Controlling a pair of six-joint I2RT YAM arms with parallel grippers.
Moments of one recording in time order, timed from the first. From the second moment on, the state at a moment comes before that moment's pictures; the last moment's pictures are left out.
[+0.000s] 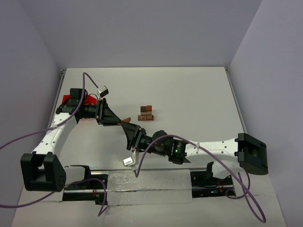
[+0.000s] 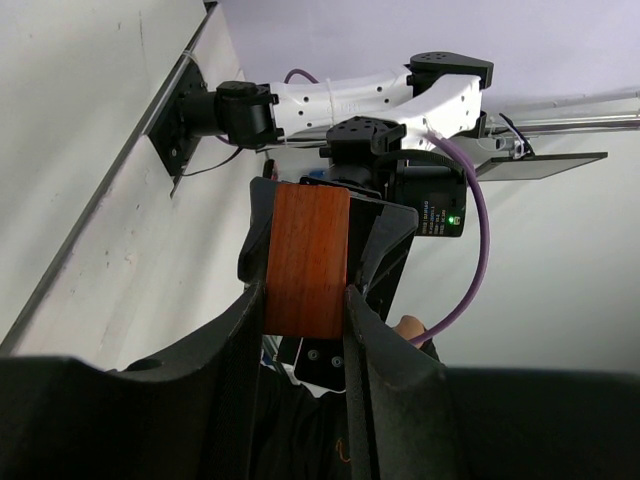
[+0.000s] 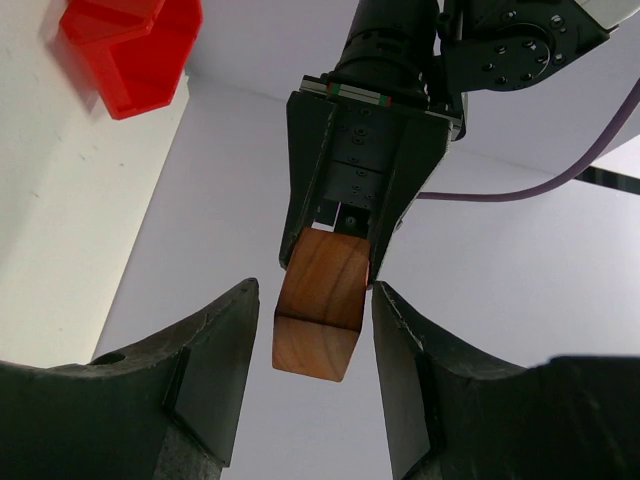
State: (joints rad) left arm -0.09 1.25 0.95 -0.66 1.47 -0.46; right arm 1.30 1.33 0.71 0.56 0.12 -1.81
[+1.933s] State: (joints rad) left arm -0.22 1.21 0.87 -0.45 1.48 -0.62; right arm 1.29 1.13 0.66 0.35 0.01 -1.73
